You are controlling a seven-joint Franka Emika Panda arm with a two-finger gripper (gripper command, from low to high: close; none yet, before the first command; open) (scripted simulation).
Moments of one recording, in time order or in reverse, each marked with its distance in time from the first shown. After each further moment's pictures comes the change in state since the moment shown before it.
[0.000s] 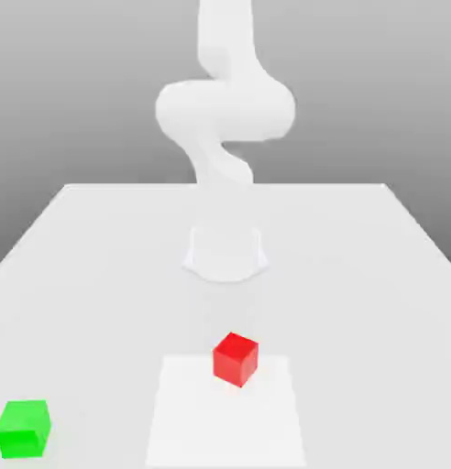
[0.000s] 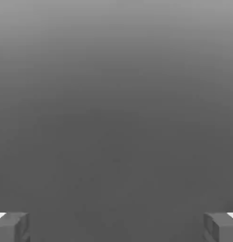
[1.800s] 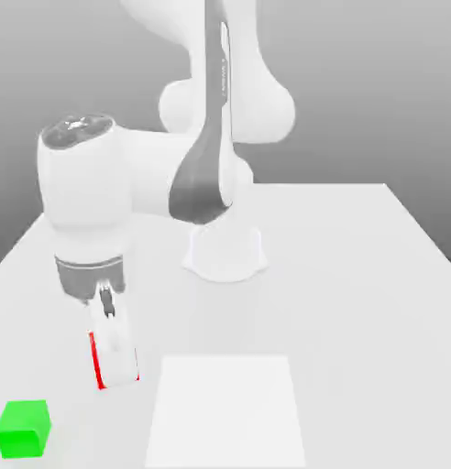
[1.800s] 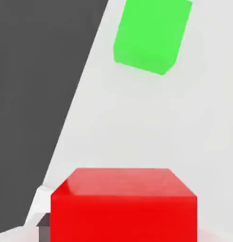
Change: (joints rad) arm -0.300 0.893 -0.113 -0.075 0.043 0.244 0.887
